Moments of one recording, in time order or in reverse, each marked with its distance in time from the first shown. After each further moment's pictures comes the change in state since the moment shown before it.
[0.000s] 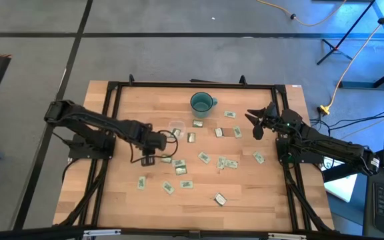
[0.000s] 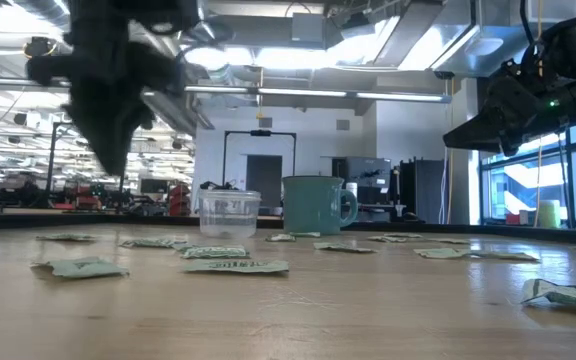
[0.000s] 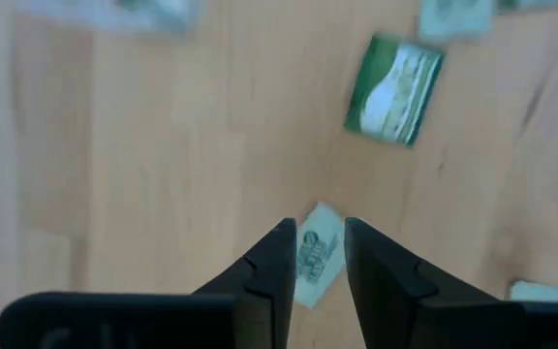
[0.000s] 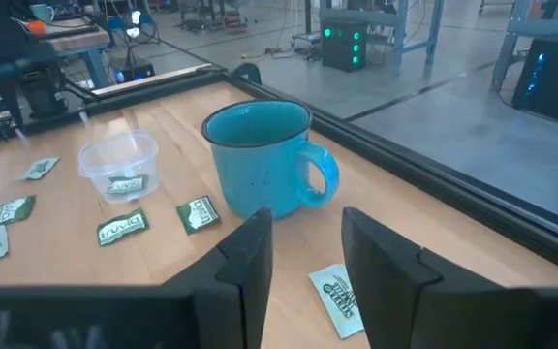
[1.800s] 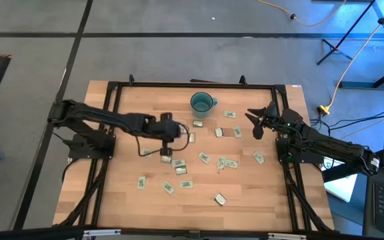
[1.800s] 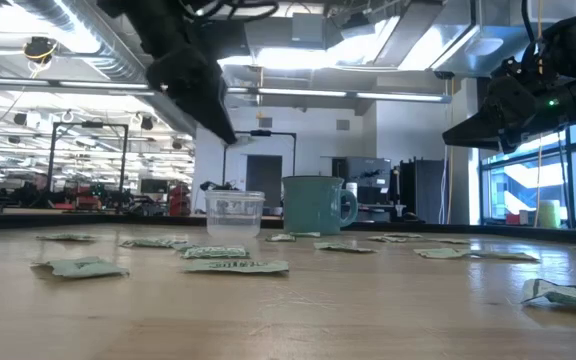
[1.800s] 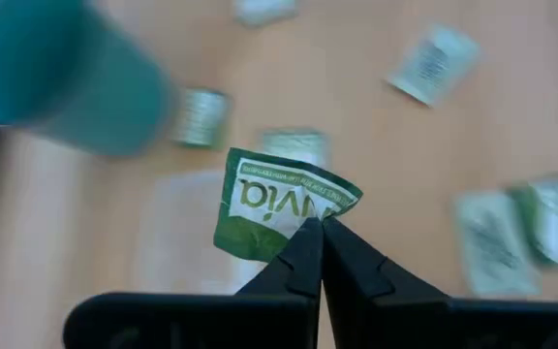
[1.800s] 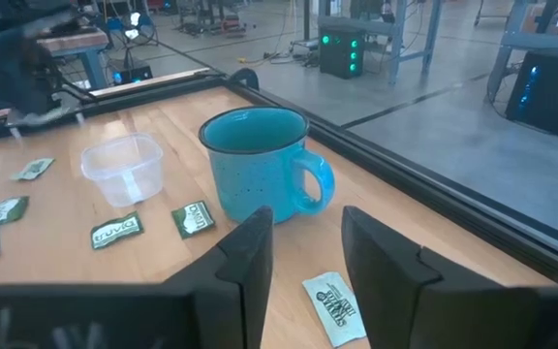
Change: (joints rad) left arm 0.126 0.030 0.066 0.429 -0.122 0.346; right arm 0.000 0.000 0.000 0.018 0.009 -0.027
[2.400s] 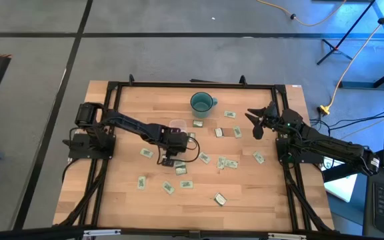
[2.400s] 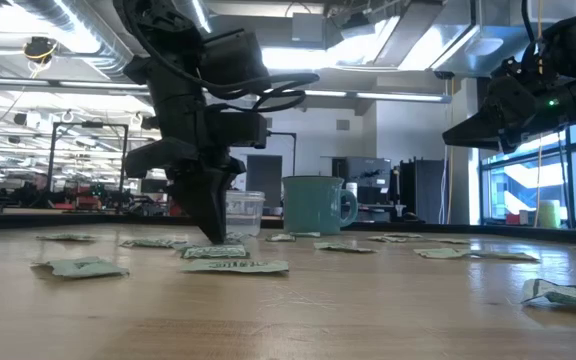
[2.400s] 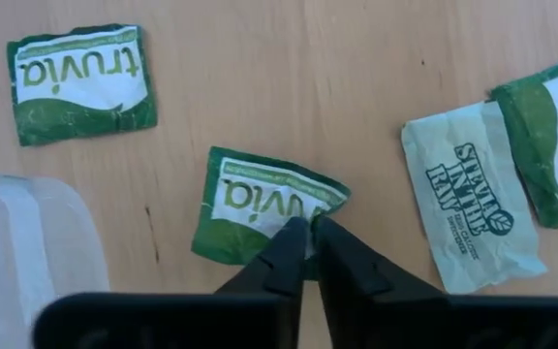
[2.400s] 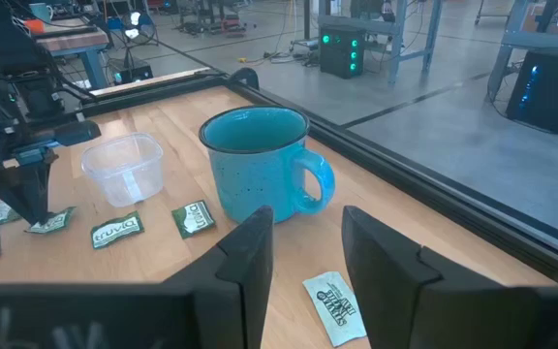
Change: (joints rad) left arm -0.017 0.366 -0.011 0.099 0.211 0.071; right arm 0.000 0.000 0.000 -0.001 0.000 0.001
